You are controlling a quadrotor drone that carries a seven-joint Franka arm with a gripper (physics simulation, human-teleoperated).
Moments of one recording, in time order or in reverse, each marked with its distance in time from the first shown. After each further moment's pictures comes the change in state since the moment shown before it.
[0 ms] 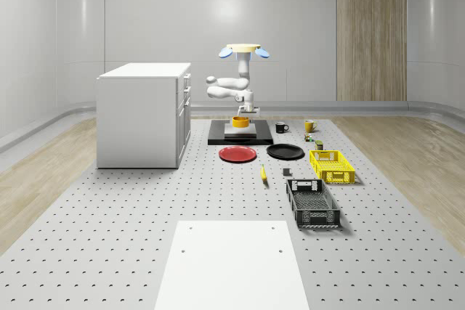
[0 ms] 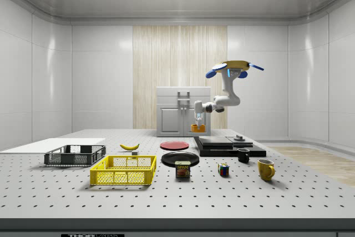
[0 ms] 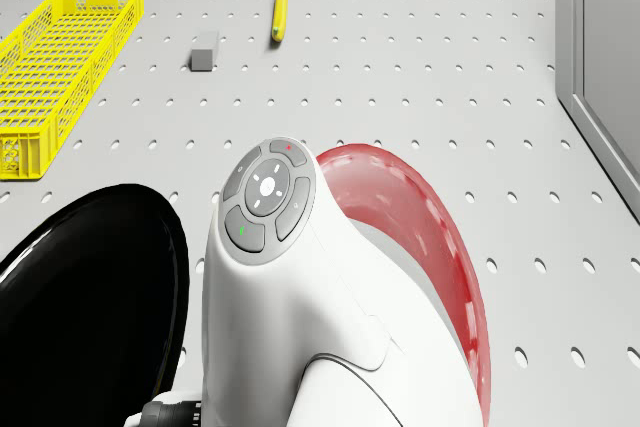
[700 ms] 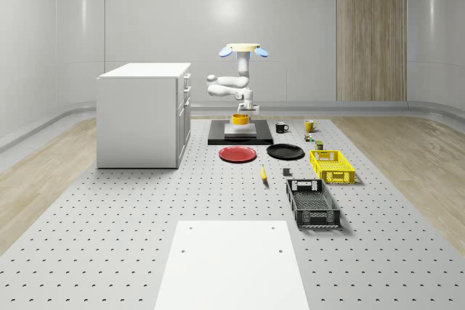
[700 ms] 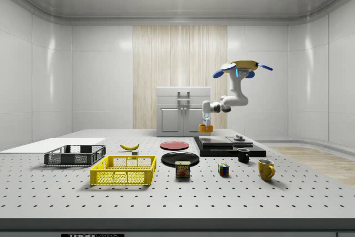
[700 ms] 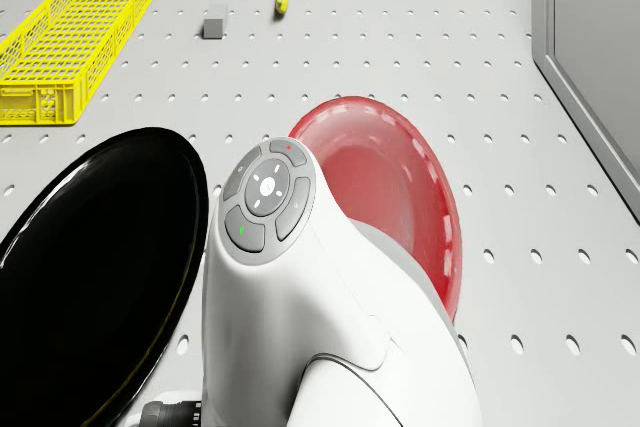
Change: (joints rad) arm 0.000 -0.001 0.000 0.000 0.000 0.001 0.000
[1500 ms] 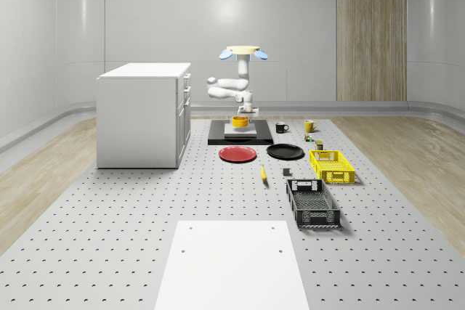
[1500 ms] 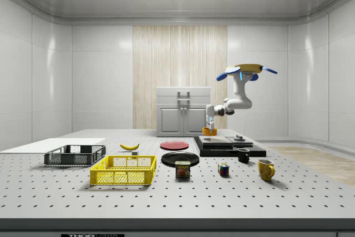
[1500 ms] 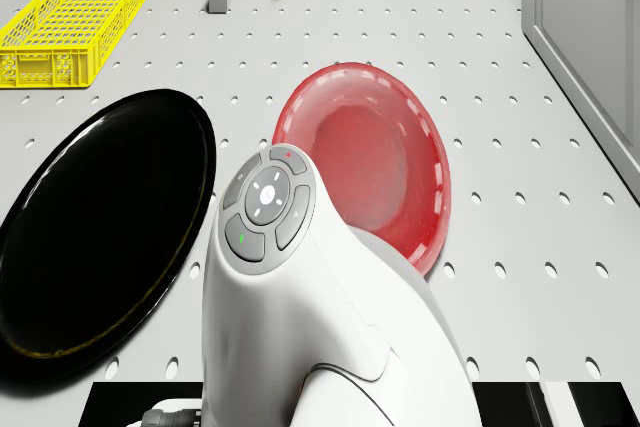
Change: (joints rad) arm -0.005 -0.001 -0.033 0.009 -0.031 0.014 0.000
